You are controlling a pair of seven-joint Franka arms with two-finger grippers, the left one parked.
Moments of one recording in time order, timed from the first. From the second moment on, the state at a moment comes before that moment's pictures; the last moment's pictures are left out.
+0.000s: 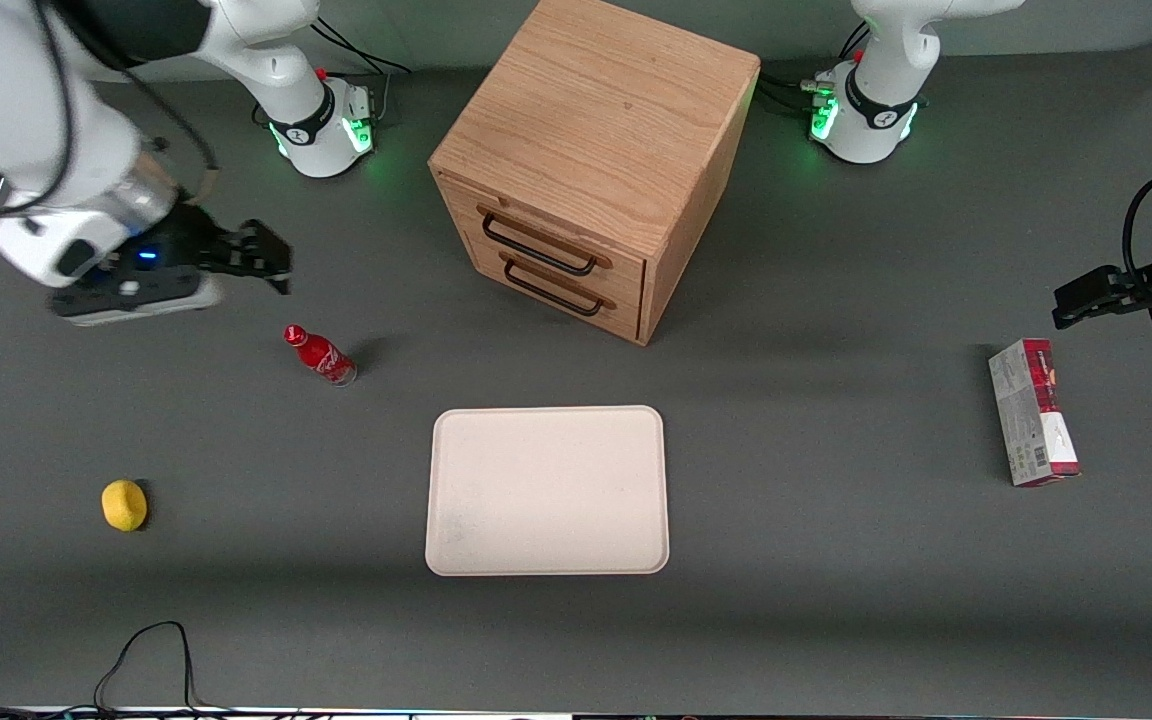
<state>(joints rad) 0.24 0.07 0.14 -1.56 -0.01 1.64 0.16</state>
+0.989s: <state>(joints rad) 0.24 0.33 0.47 -1.44 0.13 1.63 -0.29</state>
